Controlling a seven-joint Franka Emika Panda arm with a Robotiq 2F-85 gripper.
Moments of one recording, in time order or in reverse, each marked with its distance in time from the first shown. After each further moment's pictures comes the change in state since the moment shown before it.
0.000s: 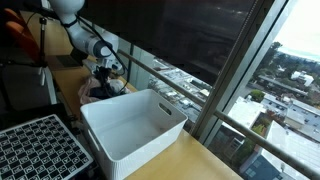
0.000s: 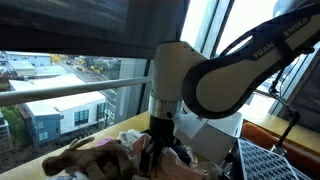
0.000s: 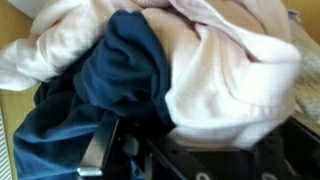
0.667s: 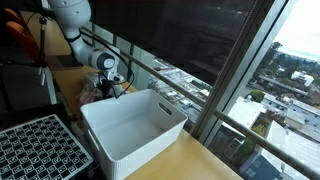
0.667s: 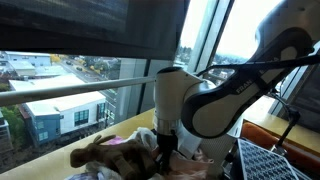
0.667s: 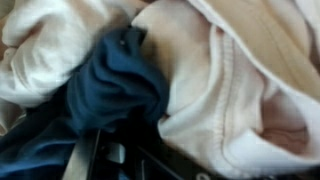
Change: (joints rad) arm -0.009 0.099 -0.051 -0.003 -0.113 -0.001 0.017
